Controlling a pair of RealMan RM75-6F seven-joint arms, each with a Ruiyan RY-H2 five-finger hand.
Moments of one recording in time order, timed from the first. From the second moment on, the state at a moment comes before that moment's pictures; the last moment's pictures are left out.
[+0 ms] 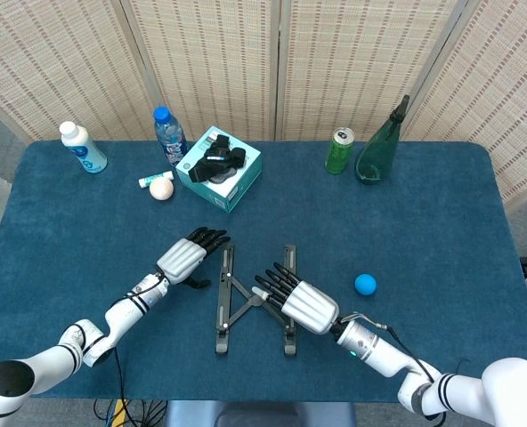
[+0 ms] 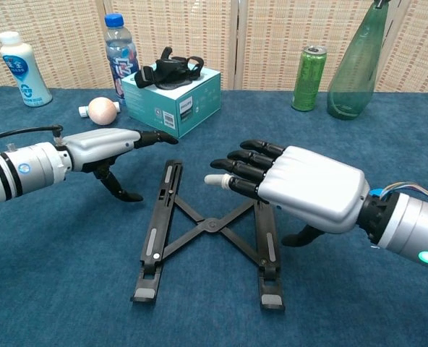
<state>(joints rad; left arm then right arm) -0.84 -1.77 -0.01 -0.80 1.60 0.95 -0.45 0.65 -1.72 -0.05 -1.13 -1.83 1.19 -0.38</state>
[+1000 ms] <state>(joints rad) -0.86 -1.83 0.01 -0.74 1.60 0.94 -0.50 0.67 -1.76 -0.05 -1.06 -1.82 1.19 -0.36</state>
